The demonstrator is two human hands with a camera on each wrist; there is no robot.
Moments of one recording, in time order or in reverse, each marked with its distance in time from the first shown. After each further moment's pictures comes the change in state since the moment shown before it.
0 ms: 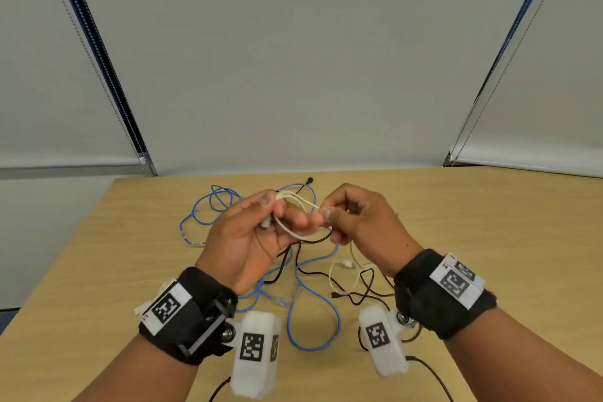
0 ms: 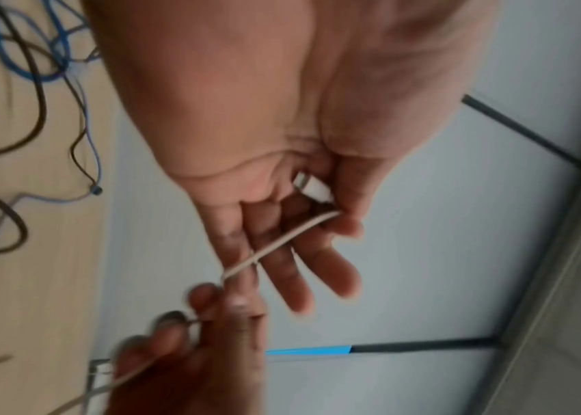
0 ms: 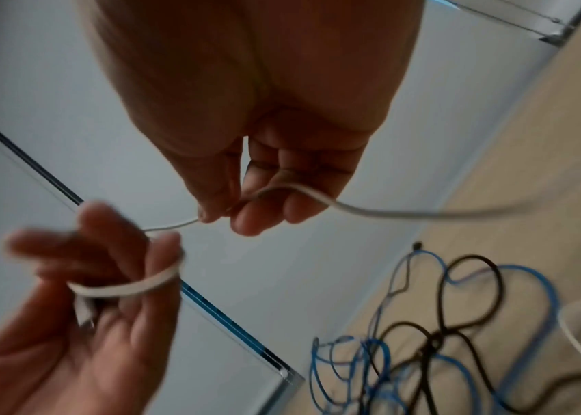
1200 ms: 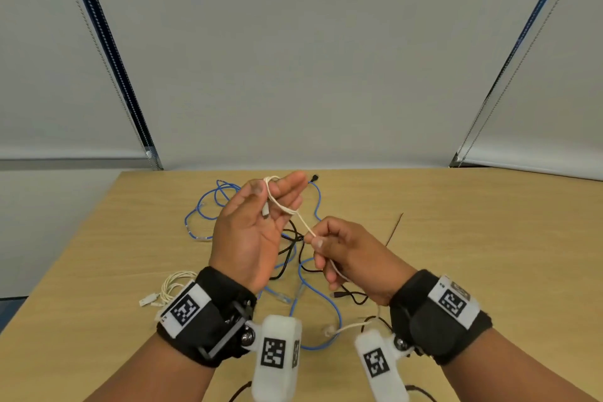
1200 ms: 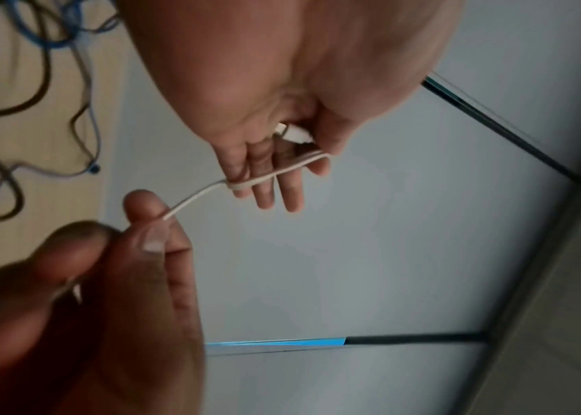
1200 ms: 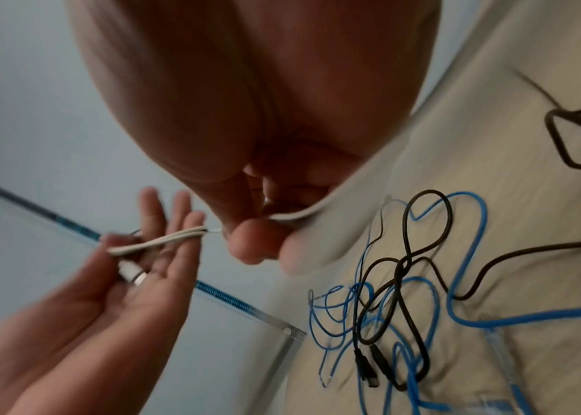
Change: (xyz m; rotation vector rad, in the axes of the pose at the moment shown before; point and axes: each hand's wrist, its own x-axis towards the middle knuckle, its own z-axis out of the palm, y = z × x) left_hand 0.000 -0.012 0.007 0.007 0.235 0.206; right_hand -0.018 0.020 0.024 0.176 -0.310 0.255
